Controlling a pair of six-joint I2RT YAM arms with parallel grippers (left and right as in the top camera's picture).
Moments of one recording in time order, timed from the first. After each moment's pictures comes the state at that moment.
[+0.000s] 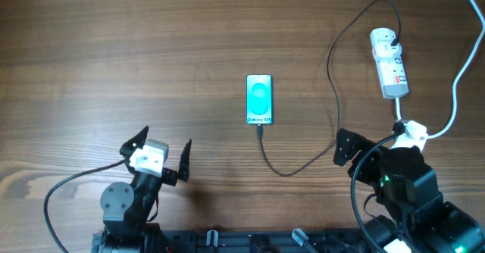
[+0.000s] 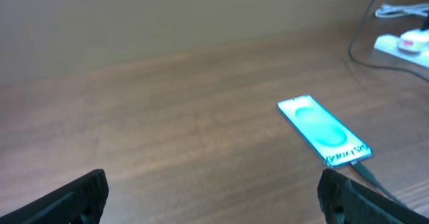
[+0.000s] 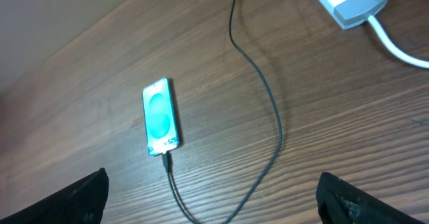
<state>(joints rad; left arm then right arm) -0.04 0.01 0.11 -0.28 0.24 0.11 0.52 0.58 0.86 -1.01 0.29 0.84</state>
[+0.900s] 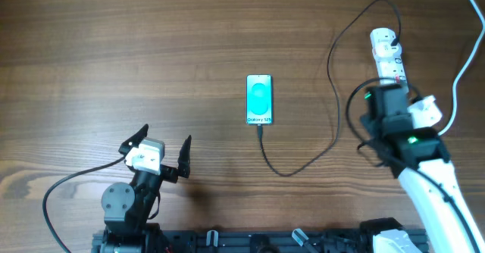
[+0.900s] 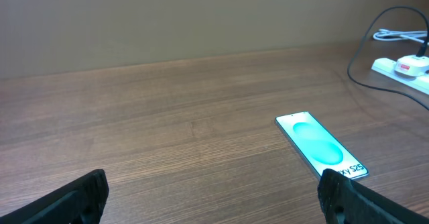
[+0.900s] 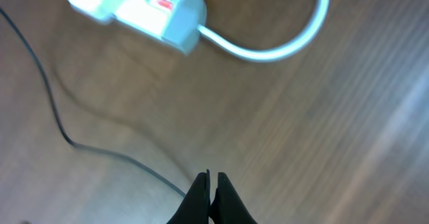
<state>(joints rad) -0.04 0.02 0.08 -0.22 0.23 0.03 0.11 1.10 0.86 -0.85 0.41 1.07</state>
